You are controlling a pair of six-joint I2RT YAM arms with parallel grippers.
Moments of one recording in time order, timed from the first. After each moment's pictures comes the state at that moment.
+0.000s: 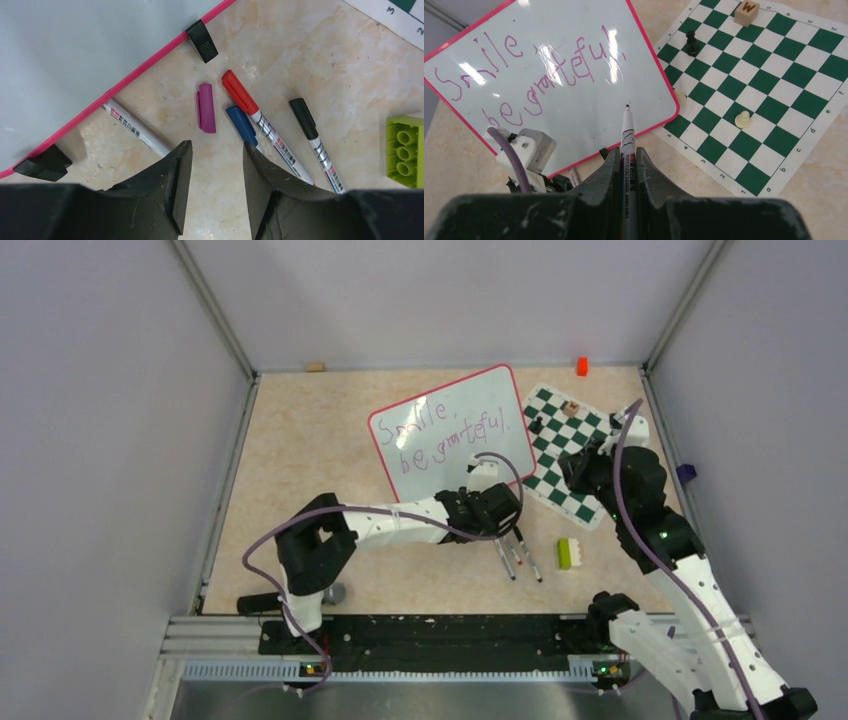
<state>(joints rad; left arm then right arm) -1.13 1.86 1.31 -0.45 -0.46 -0.86 0.34 0.74 0.85 -0.45 0.12 0.39</state>
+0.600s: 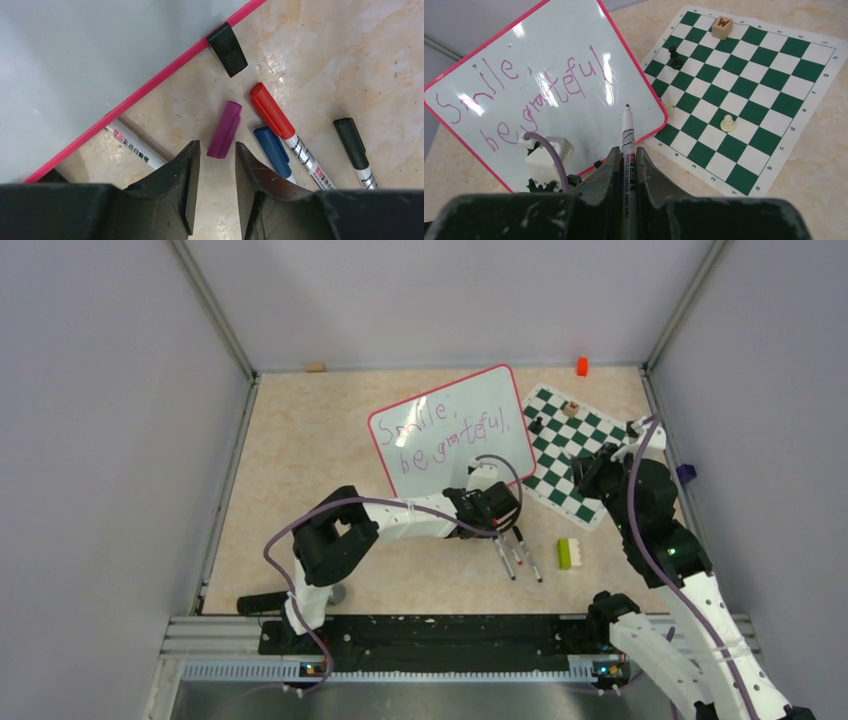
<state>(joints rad) -1.08 1.97 1.34 -0.45 -0.44 -0.82 0.34 0.64 0.82 -0.44 0.21 0.42</state>
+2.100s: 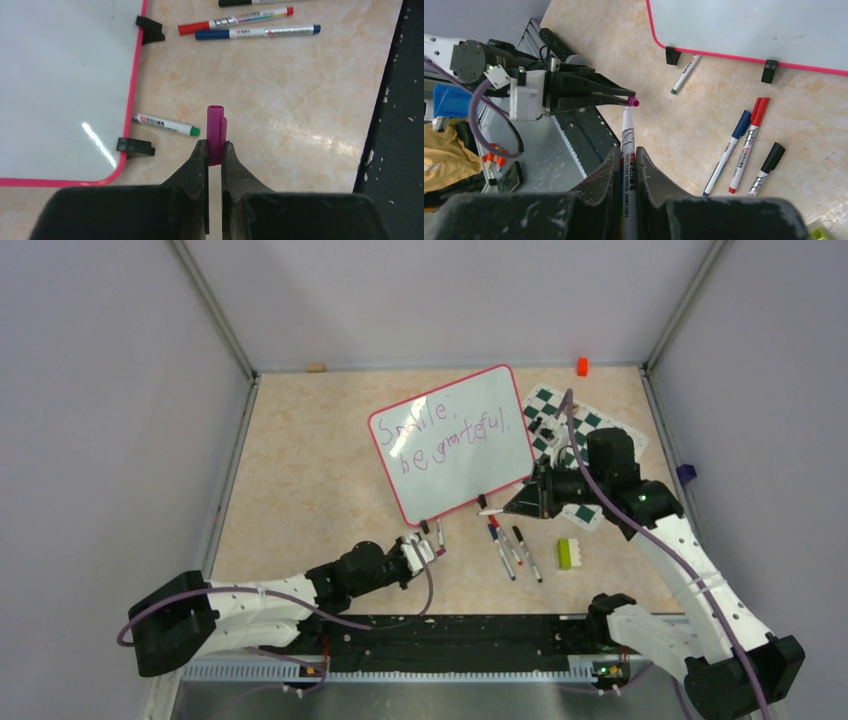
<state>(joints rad) -1.07 1.00 0.17 0.50 0.01 0.17 0.33 0.95 0.96 -0.66 -0.73 0.21</state>
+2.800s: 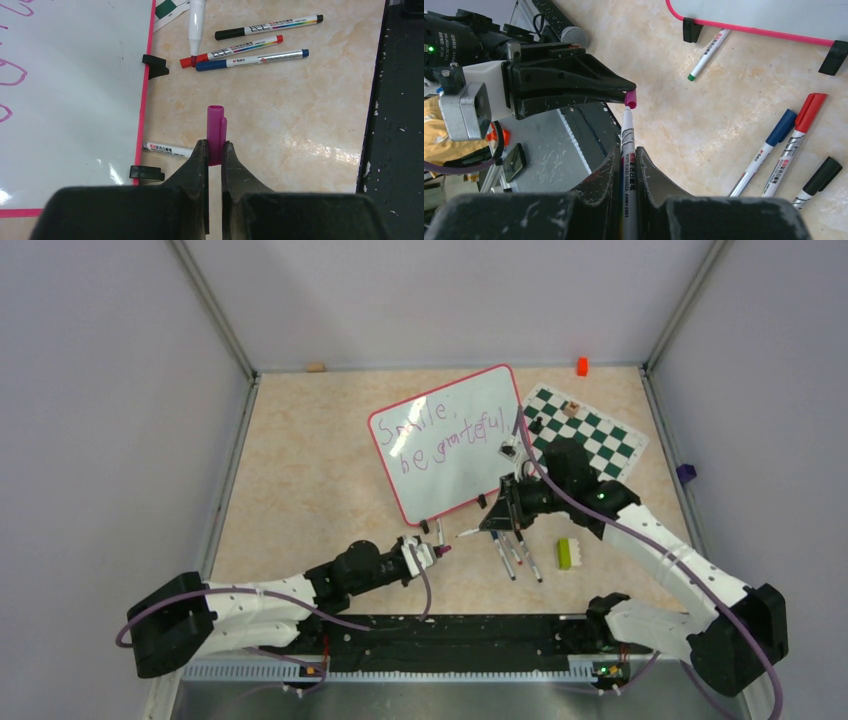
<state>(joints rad) -1.07 0.98 0.17 0.60 0.06 0.27 0.52 1.07 0.84 -0.49 -0.69 0.30</state>
